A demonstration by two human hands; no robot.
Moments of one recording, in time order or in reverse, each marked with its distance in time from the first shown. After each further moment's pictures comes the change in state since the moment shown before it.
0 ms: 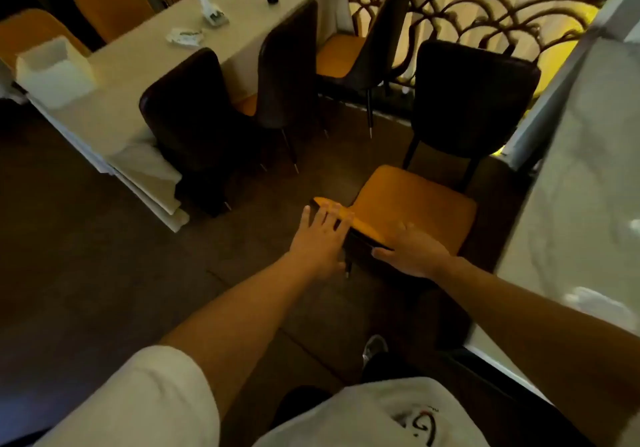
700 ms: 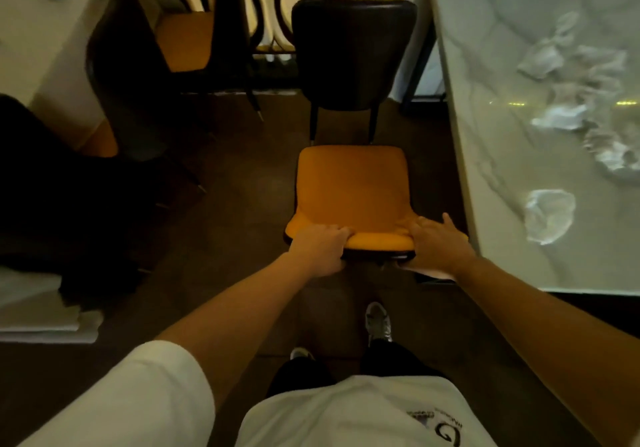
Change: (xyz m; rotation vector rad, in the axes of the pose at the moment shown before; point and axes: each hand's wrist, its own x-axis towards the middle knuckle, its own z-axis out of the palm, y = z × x) left_hand 0.126 -0.055 0.005 0.017 -0.139 0.711; right_hand 0.005 0.010 0.041 -0.090 0.130 0.345
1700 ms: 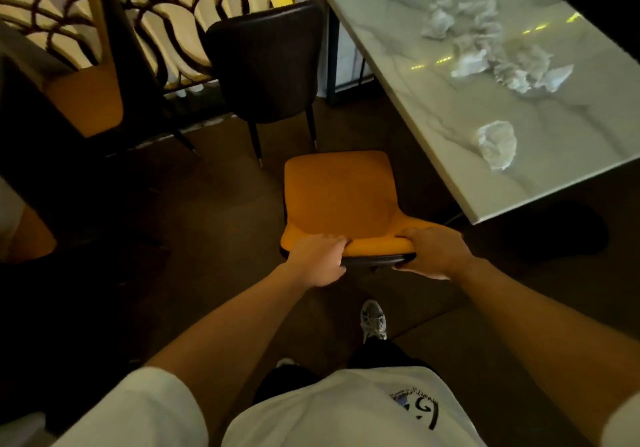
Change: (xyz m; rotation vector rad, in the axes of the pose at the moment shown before) left_hand -0.021 -0.062 0.005 0.103 -0.054 0.378; right_hand -0.049 -0.098 0.038 0.241 0.109 0.324
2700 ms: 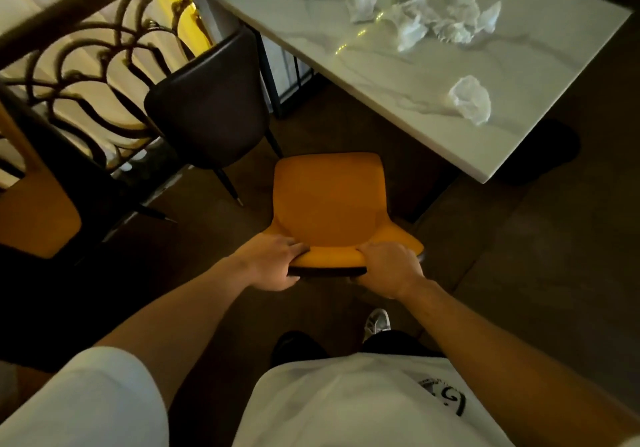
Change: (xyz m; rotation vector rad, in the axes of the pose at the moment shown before) left_hand 0.025 -0.198 -0.087 0.369 -0.187 0.462; right_hand 0.071 -0.171 0.019 0.309 0.099 0.329
